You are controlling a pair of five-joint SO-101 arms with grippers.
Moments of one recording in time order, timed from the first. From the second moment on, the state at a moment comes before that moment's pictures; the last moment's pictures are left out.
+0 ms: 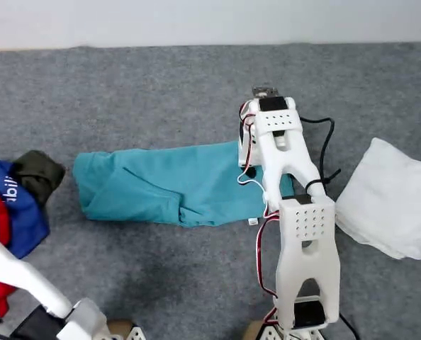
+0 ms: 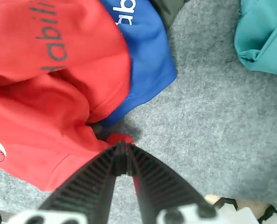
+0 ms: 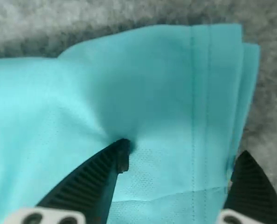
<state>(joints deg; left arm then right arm) -54.1 -18.0 10.6 98.9 -34.2 -10.8 50.0 -37.9 89.2 -10.1</state>
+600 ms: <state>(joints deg) -54.1 -18.0 10.6 98.9 -34.1 -10.4 52.1 -45.9 95.5 -4.6</state>
